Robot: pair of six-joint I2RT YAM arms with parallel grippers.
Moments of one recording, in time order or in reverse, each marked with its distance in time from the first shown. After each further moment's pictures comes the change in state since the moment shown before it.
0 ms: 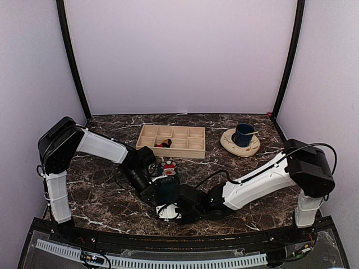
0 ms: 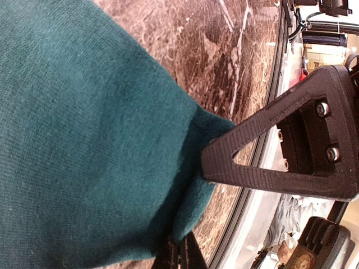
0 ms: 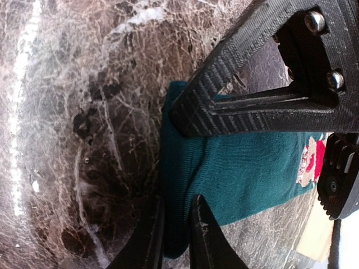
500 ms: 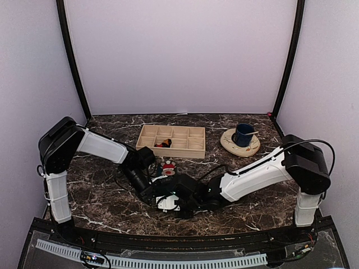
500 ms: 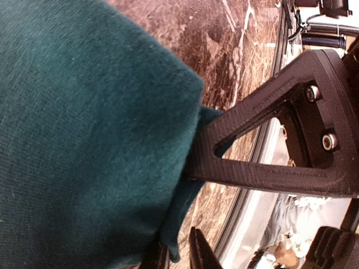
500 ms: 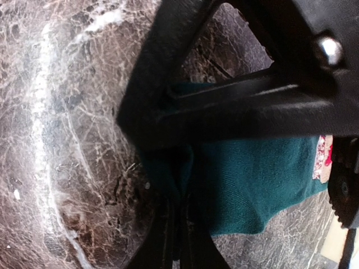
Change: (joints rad) left arm 0.000 0.006 0.000 -0.002 0.005 -0.013; right arm -0.071 0.023 0.056 -0.061 -0.118 0.095
